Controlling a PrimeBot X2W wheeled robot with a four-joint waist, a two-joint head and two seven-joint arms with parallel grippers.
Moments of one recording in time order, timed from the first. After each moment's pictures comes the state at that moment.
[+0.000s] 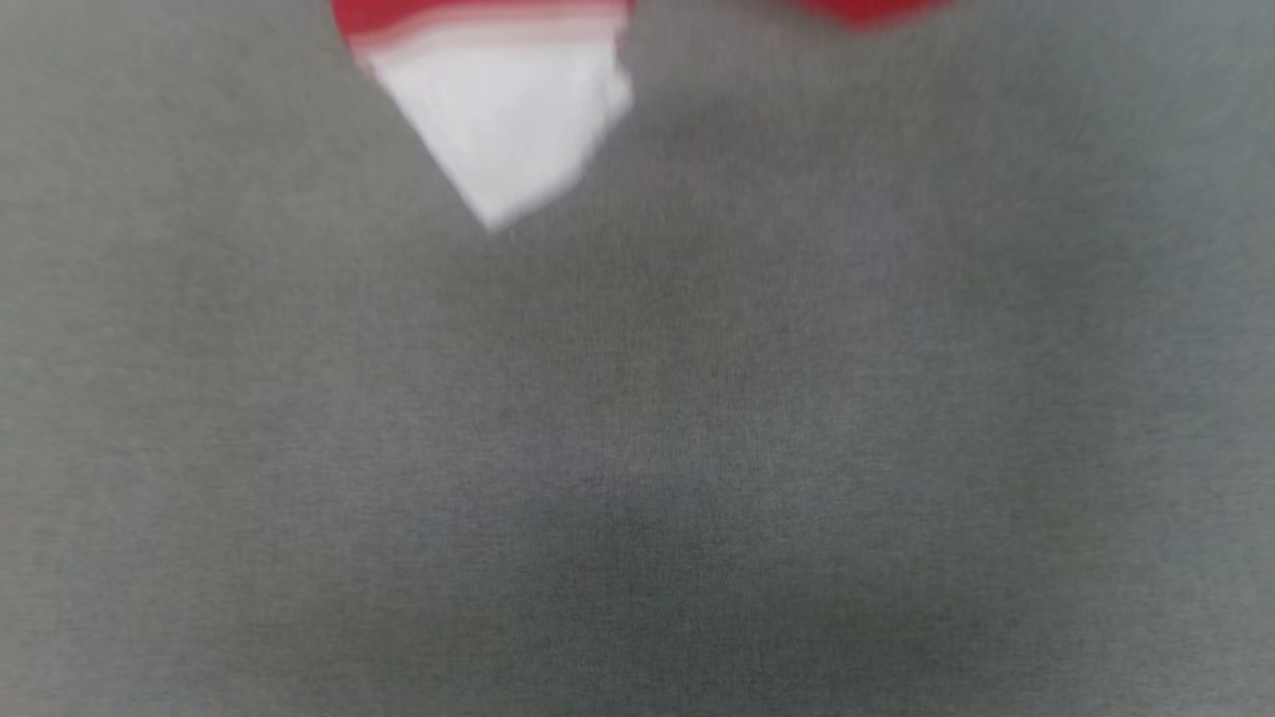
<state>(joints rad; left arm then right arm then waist) -1.81 0.47 -0.85 0.93 -0.59 0.01 -0.12 -1.67 -0.36 0.66 1.18 0.45 0.13 -0.12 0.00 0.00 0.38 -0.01</state>
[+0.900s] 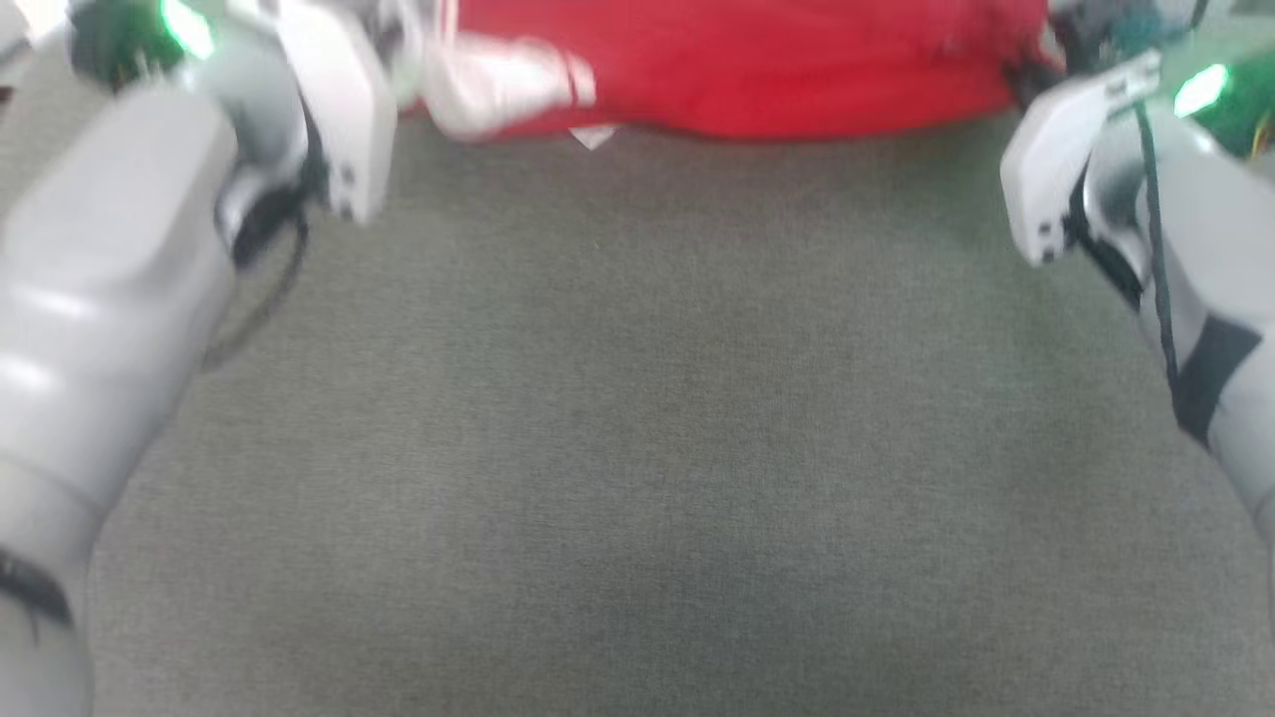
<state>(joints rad) -1.33 0.43 -1.01 0.89 -0.89 -0.13 0.12 -1.22 -0.28 0.70 1.20 0.42 0.13 -0.08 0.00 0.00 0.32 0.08</state>
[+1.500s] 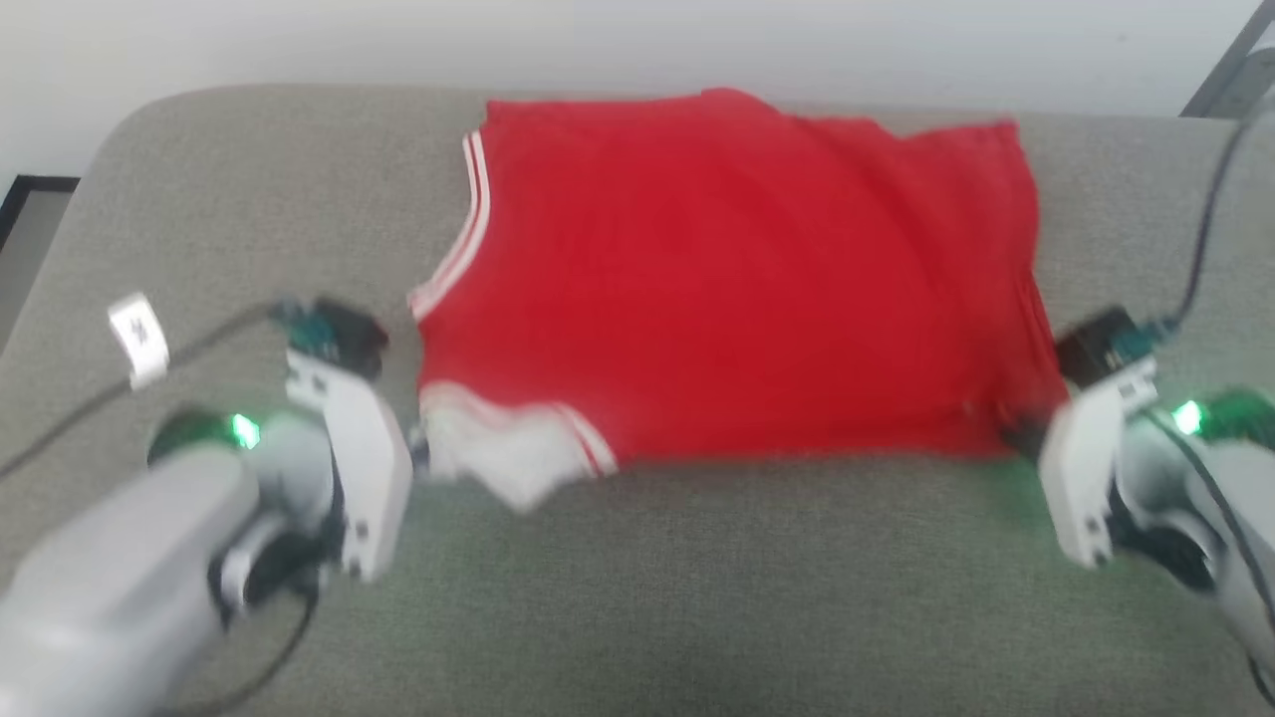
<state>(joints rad) -0.83 0.71 -1.07 0.33 -1.14 0.07 0.44 -0.71 -0.60 0.86 0.62 0.85 0.13 0.29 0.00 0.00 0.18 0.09</state>
